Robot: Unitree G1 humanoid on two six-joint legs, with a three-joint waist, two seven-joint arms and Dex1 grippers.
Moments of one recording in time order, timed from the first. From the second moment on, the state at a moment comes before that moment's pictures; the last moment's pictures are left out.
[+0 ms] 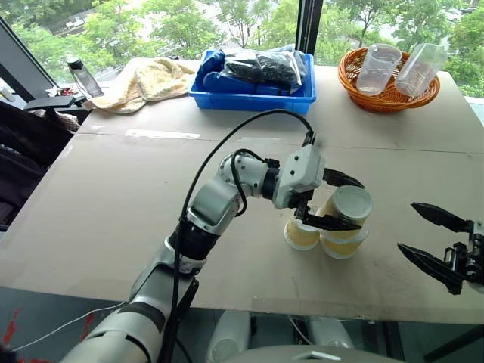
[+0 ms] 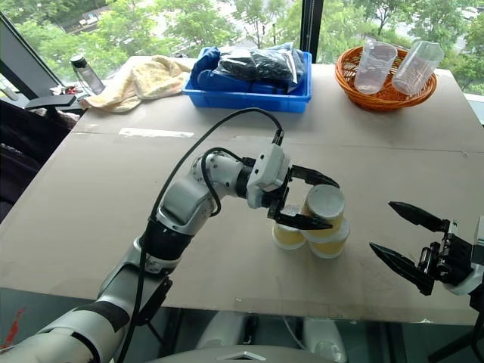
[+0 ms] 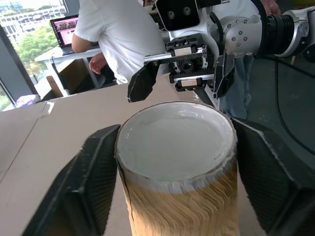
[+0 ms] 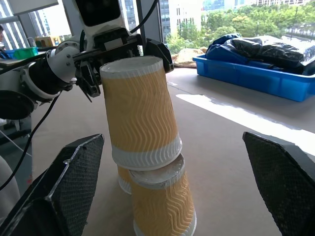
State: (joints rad) left arm -0.74 0.25 -0.39 -0.05 -0.37 0.27 -1.20; right arm 0.36 -0.62 -0.56 -0.41 0.88 0.22 1.21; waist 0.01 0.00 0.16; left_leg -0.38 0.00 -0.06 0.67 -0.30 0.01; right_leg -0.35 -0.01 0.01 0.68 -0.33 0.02
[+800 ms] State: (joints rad) left arm -0.52 0.51 0.06 -0.19 -0.52 0.42 -0.85; right arm 0.27 -0.67 -0.51 -0.31 0.84 0.21 1.27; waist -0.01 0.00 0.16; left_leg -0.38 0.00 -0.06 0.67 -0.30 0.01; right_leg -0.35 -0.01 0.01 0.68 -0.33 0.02
